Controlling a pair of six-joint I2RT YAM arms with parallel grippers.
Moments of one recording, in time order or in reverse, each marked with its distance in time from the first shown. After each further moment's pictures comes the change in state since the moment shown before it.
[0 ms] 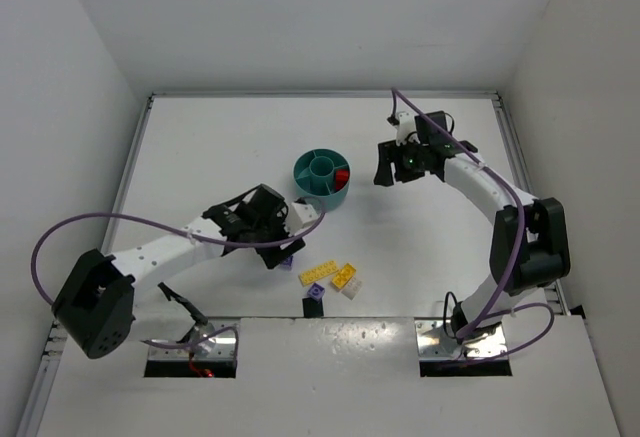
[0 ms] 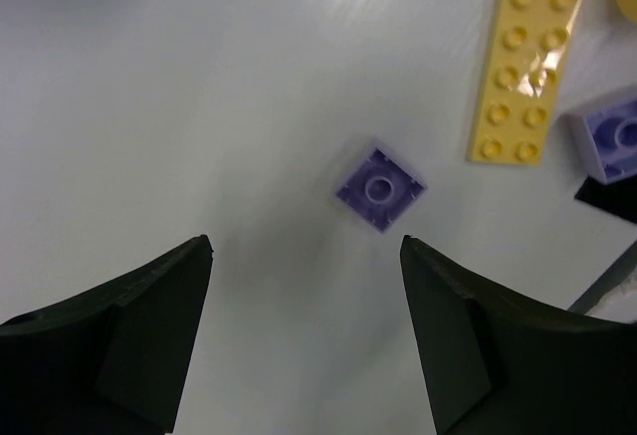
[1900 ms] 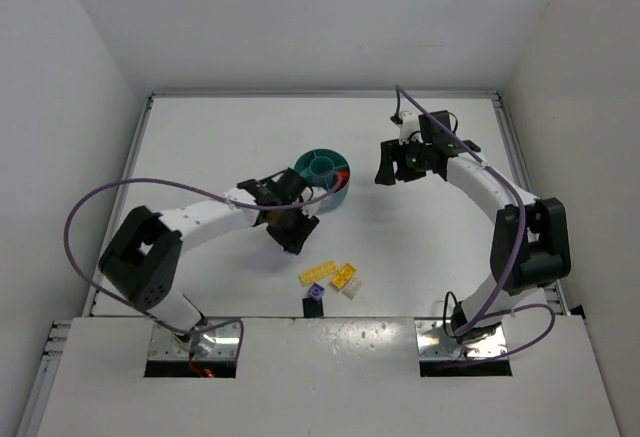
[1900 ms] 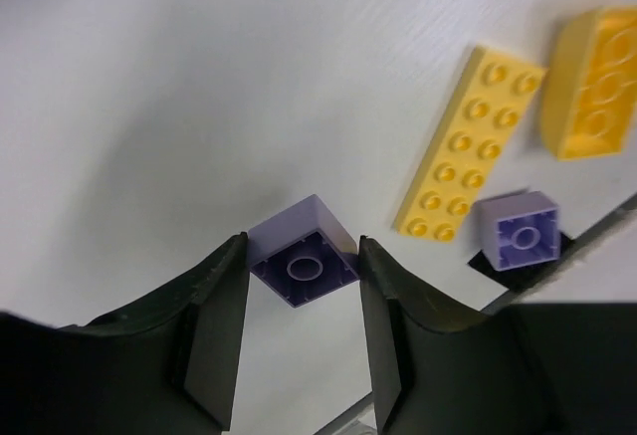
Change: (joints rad) left arm -0.024 0.373 0.263 -0.133 0.031 -0.325; right arm -0.025 0.001 0.000 0.001 -0.043 0.007
